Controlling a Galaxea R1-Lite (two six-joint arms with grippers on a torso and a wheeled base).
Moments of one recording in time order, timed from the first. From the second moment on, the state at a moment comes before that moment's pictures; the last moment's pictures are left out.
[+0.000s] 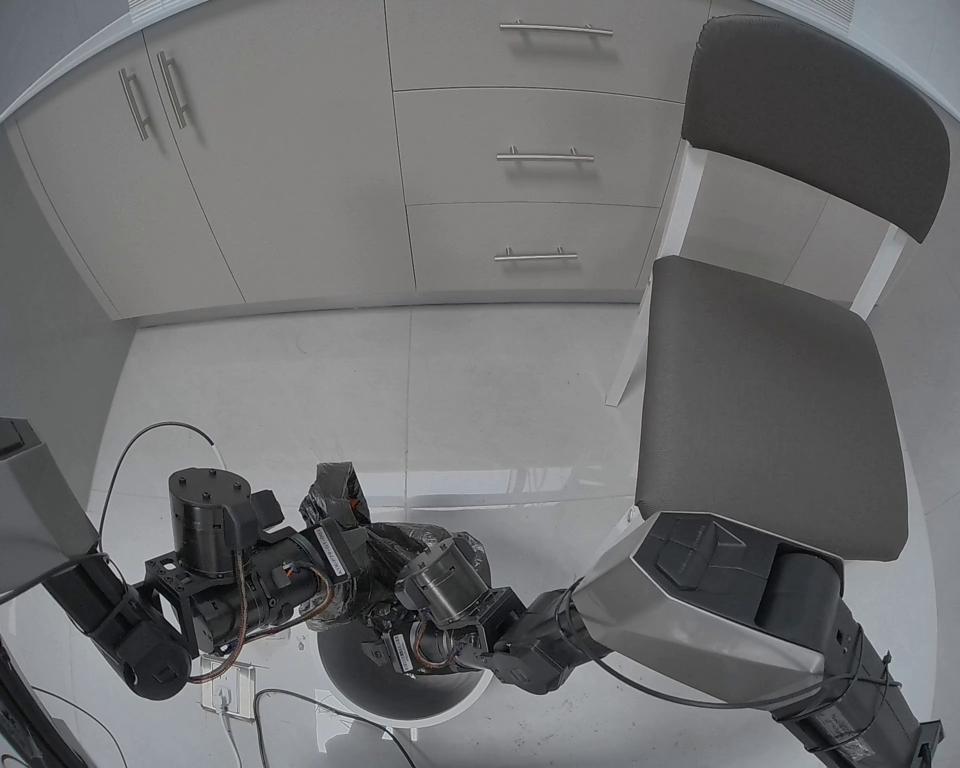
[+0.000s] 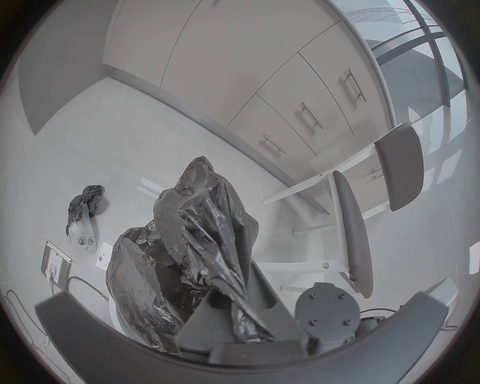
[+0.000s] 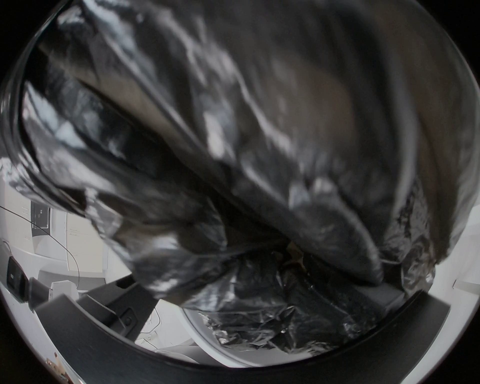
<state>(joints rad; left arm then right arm) -0.47 1.90 -0.37 -1.13 -0.04 -0.72 0.91 2.61 -1.48 -0.38 -0.01 0.39</state>
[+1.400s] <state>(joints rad) -0.47 1.90 -0.38 -1.13 -0.04 -0.72 0.88 2.40 -1.30 -0.37 -0.09 0.38</state>
